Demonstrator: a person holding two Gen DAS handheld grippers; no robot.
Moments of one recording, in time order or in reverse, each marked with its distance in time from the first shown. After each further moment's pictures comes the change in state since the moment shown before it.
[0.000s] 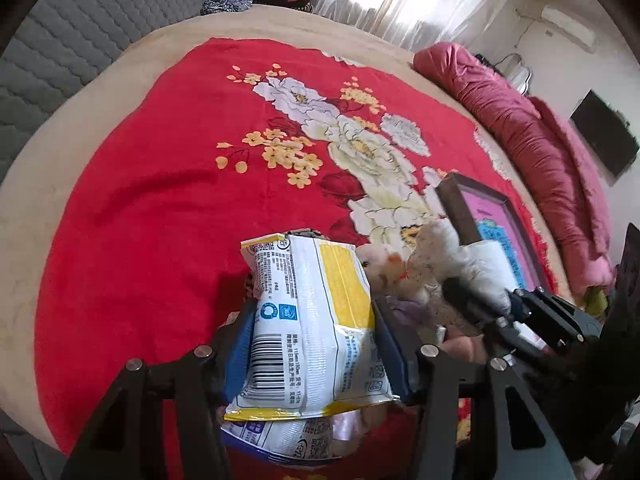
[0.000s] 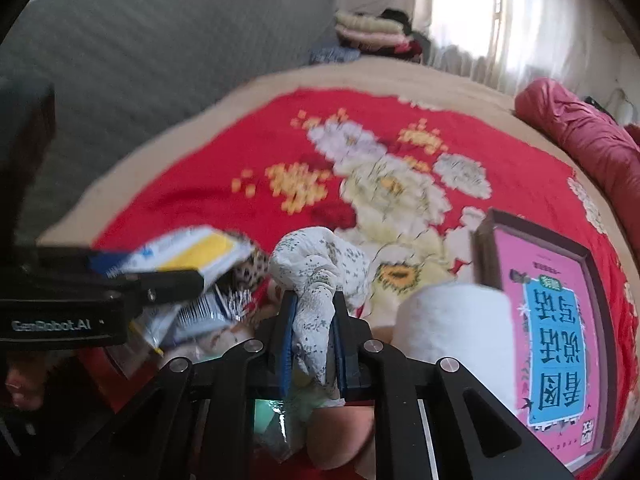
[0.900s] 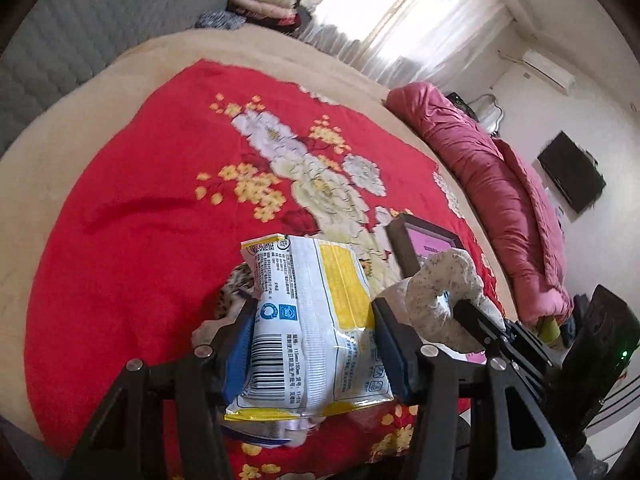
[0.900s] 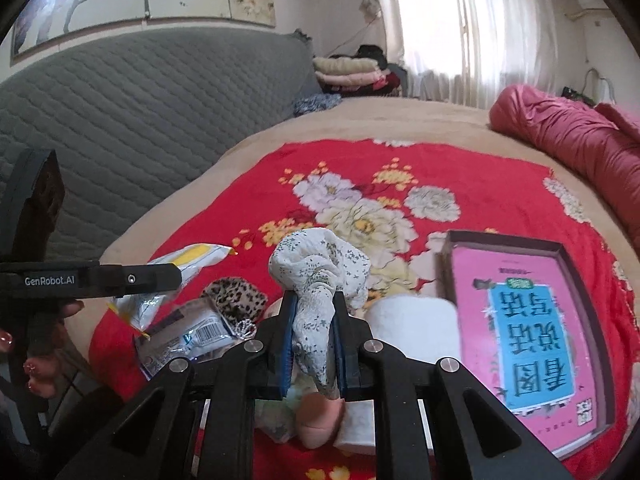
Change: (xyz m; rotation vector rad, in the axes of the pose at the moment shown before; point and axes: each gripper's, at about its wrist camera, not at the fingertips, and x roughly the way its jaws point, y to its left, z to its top) left arm -0.043 -0.001 0.006 -0.071 -0.101 -0.163; right arm -0.070 -0.026 -0.010 0.114 -0.159 0.022
